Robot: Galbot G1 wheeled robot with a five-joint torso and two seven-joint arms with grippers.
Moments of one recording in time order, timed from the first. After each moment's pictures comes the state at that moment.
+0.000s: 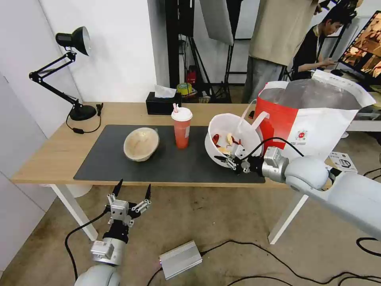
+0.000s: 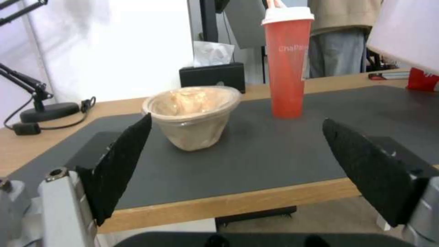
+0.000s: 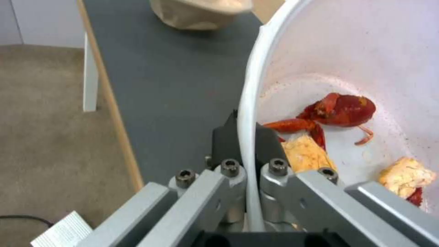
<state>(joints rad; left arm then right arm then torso) 1.63 -1.46 -0.58 -2.08 -0.03 -0.21 0.11 -0.30 0.47 -0.54 1.89 0.70 -0.17 -0.27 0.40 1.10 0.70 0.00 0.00</state>
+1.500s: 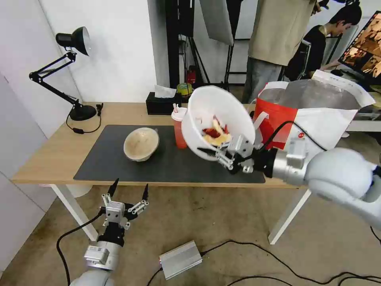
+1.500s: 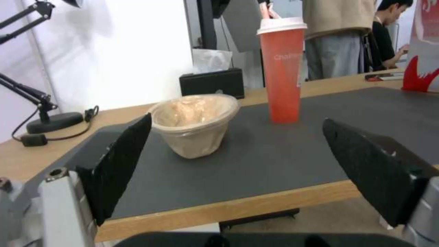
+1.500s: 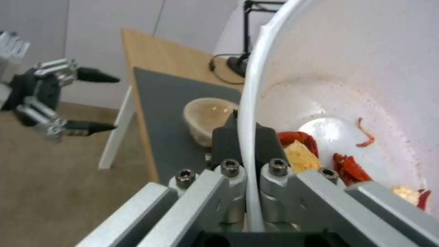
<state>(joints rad) 1.67 -1.46 -0.58 -2.12 0.00 -0.21 0.11 -0.23 0.31 -0.36 2.24 0.87 -0.20 -0.25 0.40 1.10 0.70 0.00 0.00</state>
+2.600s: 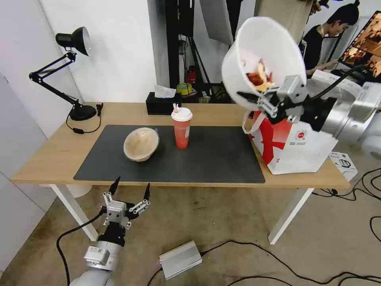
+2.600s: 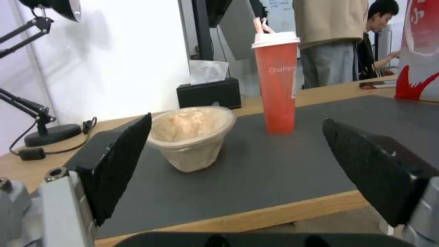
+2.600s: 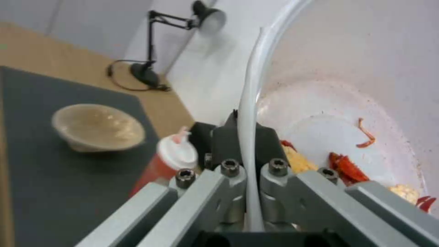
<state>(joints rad) 1.67 -1.45 -0.57 -2.14 0.00 -0.22 0.11 -0.20 0.20 -0.15 2.11 0.90 -0.13 -0.25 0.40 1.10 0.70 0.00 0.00</state>
